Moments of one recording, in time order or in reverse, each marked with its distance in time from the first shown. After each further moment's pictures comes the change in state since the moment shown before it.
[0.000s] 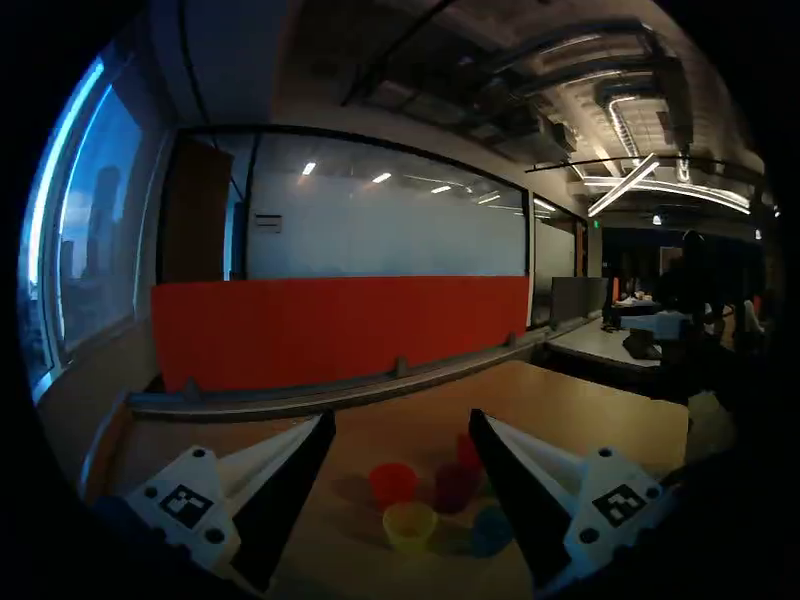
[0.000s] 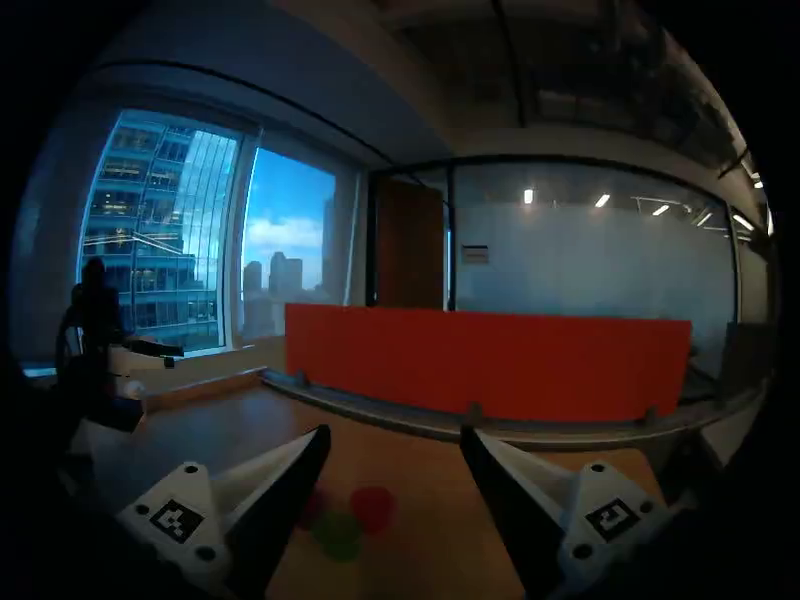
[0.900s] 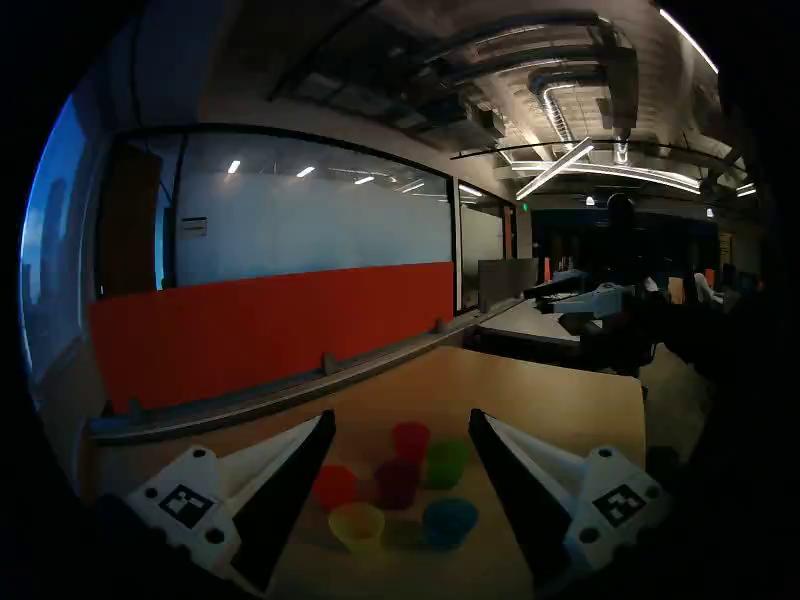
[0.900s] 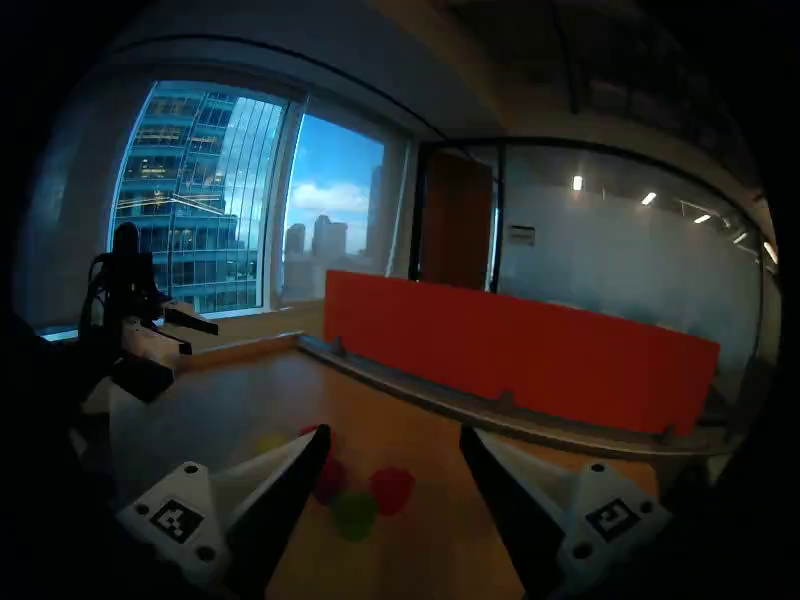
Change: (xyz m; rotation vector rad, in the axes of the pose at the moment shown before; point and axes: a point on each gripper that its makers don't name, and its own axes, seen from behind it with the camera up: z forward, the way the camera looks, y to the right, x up) left arm -0.005 0.064 0.004 -0.266 -0.031 0.068; right arm -0.006 -0.022 0.002 0.146 -0.123 -0.086
